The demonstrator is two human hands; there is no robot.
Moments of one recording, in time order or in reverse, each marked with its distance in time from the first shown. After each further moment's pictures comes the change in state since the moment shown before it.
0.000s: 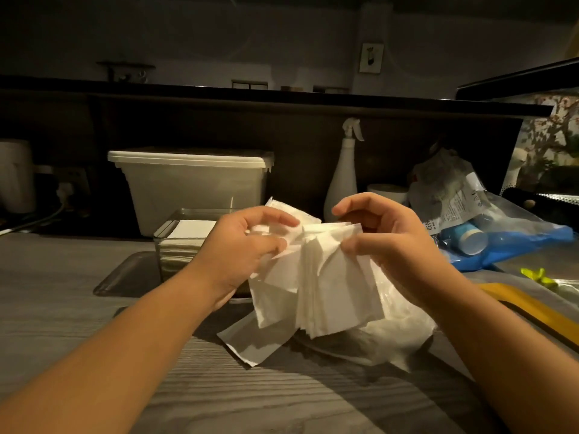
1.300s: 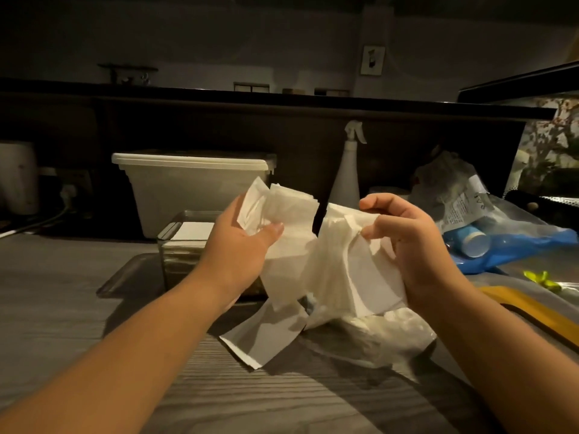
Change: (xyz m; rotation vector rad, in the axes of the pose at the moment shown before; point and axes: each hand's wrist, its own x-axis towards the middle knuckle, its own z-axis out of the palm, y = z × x) left_hand 0.001 -0.004 0.005 -0.155 0.128 0.060; right_hand 0.001 -0.001 0.003 0.160 0.197 0.126
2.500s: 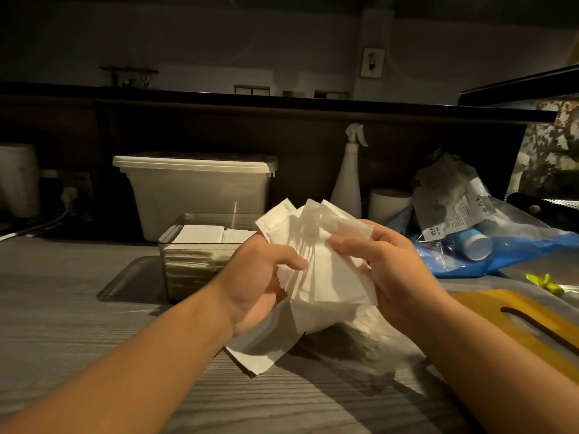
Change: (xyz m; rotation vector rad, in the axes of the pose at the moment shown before) left_hand -0.009 -0.003 0.007 -0.275 -0.331 -0.338; right_hand -0.004 0.016 0.015 0.139 -0.014 0.208
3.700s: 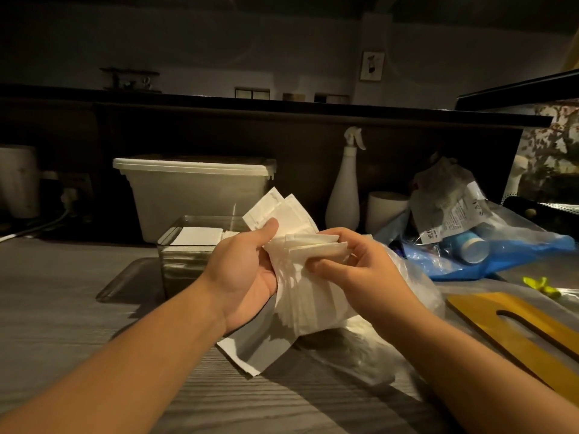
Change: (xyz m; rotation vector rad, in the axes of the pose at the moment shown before) left_hand 0.003 0.008 -0.001 -0.317 0.103 -0.032; right_hand -0.008 0.010 0.016 -0.452 -0.058 -0.182
